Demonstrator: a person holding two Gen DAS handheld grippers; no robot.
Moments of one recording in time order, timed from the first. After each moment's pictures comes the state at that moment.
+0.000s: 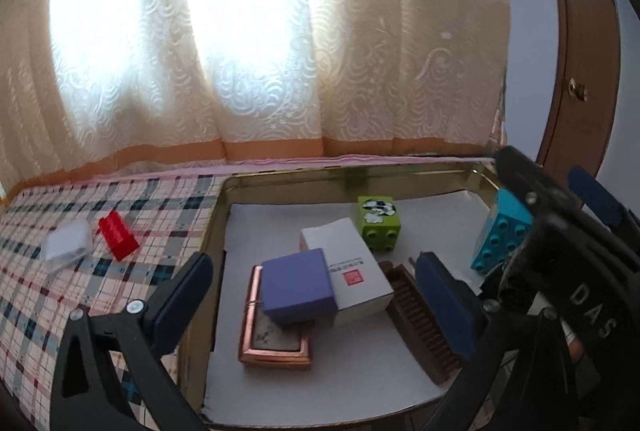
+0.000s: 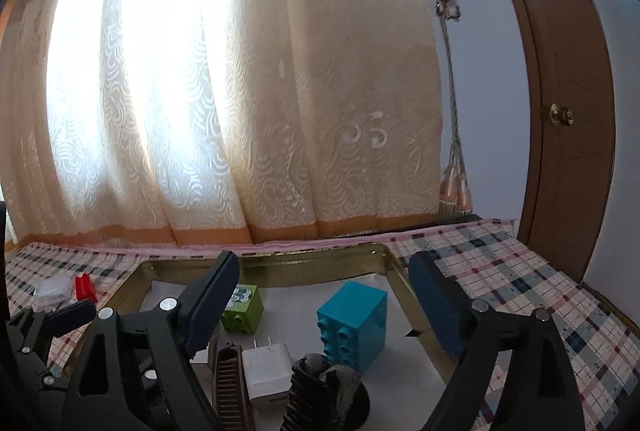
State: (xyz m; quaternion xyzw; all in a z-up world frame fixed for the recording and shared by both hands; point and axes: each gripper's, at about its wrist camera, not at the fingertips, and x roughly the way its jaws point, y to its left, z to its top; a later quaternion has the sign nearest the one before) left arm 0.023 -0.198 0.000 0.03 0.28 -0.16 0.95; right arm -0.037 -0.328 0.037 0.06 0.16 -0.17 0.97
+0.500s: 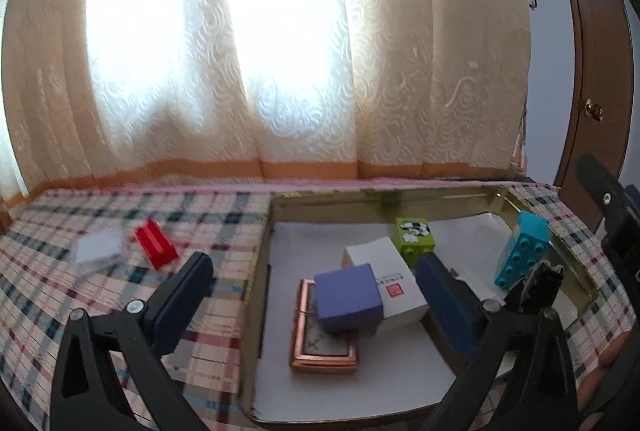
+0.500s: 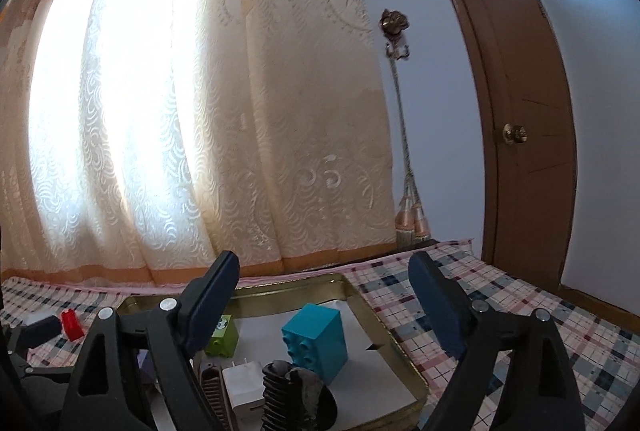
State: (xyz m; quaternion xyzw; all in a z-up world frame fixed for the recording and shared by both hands) left arm 0.015 -0.175 0.012 0.03 0.23 -0.11 0.97; right arm -0.076 -0.329 0.051 0.06 0.09 -0.24 0.96
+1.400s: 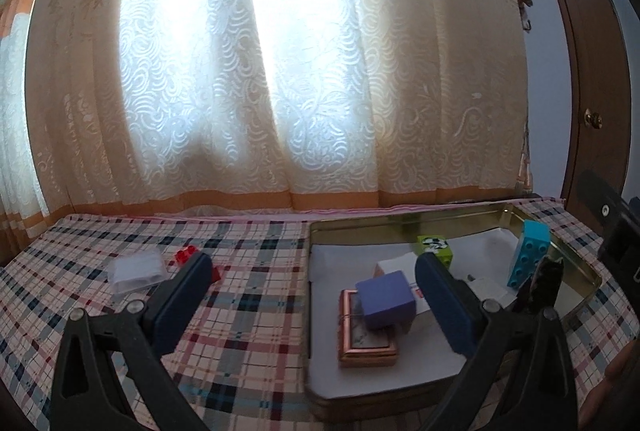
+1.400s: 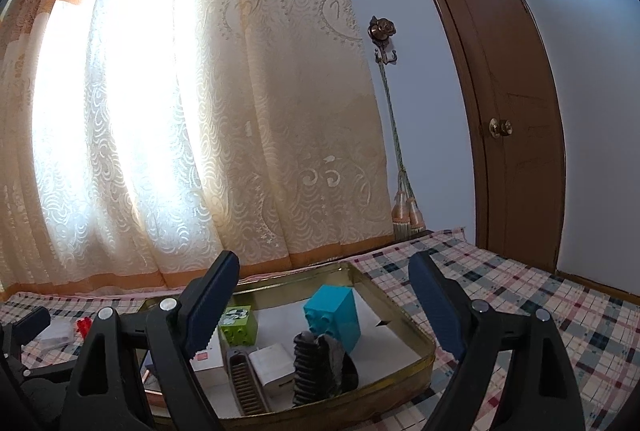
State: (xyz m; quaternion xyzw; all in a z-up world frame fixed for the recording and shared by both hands) left arm -0.010 -0.143 0.019 0.03 0.17 -0.10 0.98; right arm -0.100 -0.300 0.049 0.08 0.08 -0.25 0.96
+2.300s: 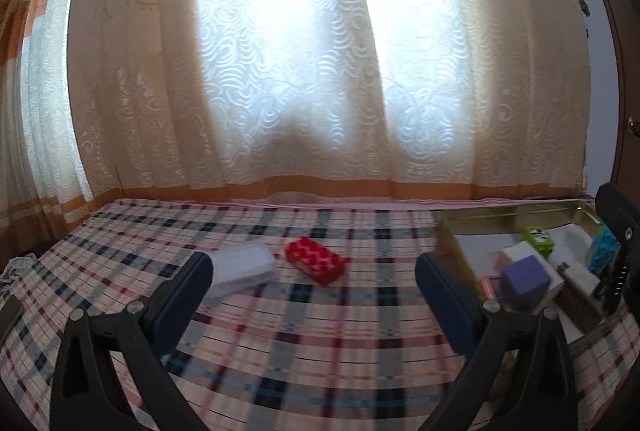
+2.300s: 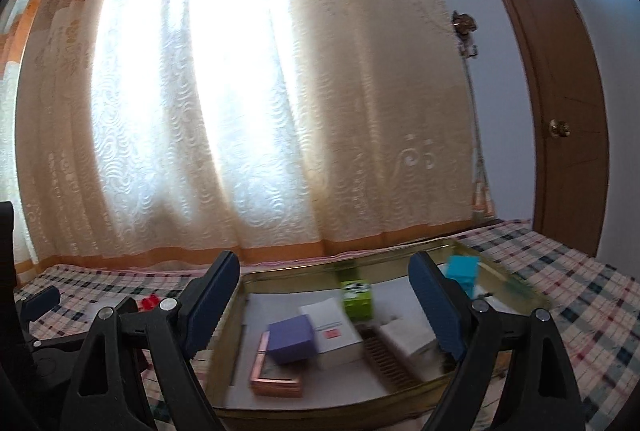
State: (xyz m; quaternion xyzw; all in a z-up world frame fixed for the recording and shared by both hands) left arm 0.018 -0.036 0.015 0.03 0.19 -0.02 0.98; right arm -0.056 -0.202 0.043 0.06 0.11 -0.16 0.98
